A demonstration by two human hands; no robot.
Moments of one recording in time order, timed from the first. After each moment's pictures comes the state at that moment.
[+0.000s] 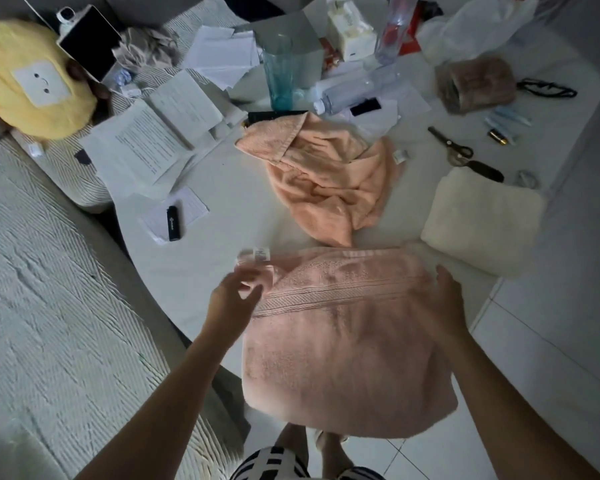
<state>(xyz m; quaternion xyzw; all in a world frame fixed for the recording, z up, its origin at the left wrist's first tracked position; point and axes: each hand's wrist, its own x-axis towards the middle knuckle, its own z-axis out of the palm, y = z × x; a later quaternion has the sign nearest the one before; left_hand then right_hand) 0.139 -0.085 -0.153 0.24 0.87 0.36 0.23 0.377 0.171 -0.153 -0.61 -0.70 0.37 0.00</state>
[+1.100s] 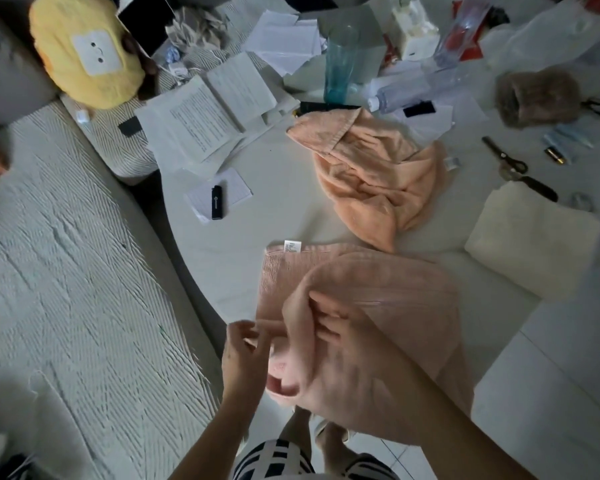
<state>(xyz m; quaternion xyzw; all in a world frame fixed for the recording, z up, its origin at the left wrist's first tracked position) 0.218 -0.167 -0.173 -0.05 0.88 0.41 0.22 0.285 0.012 -0.123 -0.31 -0.42 0.84 -0.14</state>
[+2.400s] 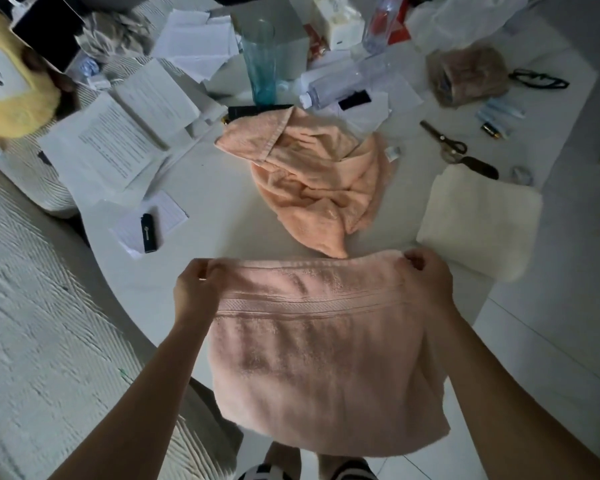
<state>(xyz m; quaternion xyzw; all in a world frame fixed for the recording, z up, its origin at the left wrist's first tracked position) 0.089 -0.066 -0.181 0.05 0.88 0.41 0.22 0.330 0.192 -0.154 -0.63 -0.66 0.40 0.09</state>
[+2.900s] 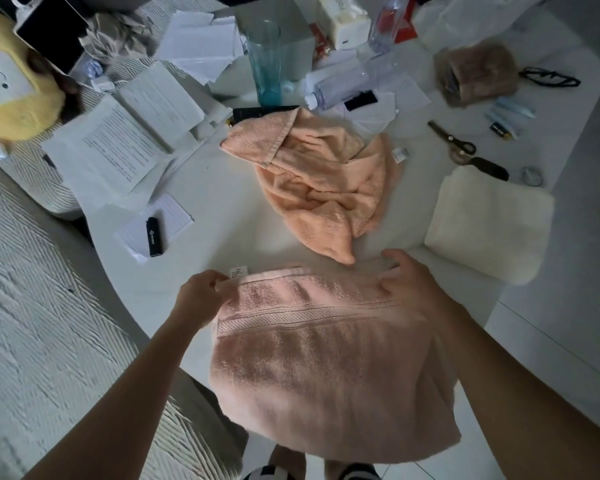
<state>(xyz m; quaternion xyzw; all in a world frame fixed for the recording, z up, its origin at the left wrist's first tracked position) 0.059 -0.075 -0.190 0.18 0.90 0.23 0.32 0.312 0.202 -0.178 -0.50 -0.76 0.41 -0.09</state>
